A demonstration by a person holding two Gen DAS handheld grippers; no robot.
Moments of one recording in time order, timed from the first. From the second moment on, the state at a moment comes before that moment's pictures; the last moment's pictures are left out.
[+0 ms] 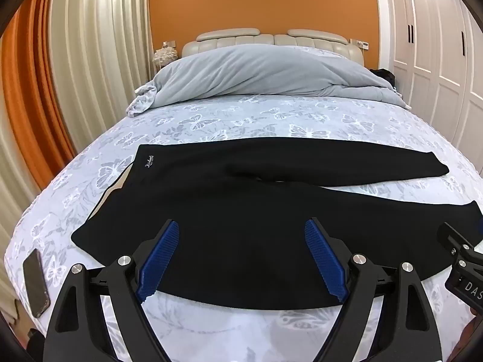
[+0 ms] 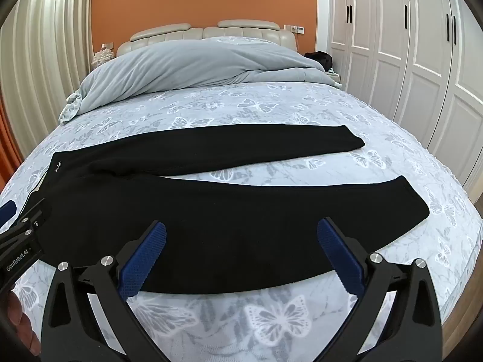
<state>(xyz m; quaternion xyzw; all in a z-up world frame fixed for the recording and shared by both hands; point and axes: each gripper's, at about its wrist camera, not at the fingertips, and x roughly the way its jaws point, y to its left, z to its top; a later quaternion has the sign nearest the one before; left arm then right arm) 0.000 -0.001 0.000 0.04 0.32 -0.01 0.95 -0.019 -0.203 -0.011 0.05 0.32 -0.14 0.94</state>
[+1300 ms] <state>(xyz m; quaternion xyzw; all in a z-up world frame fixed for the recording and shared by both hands) -0.003 -0.001 -0.010 0.04 0.32 -0.01 0.95 -0.019 -0.201 -0.013 0.05 0.32 -0.14 0.94</state>
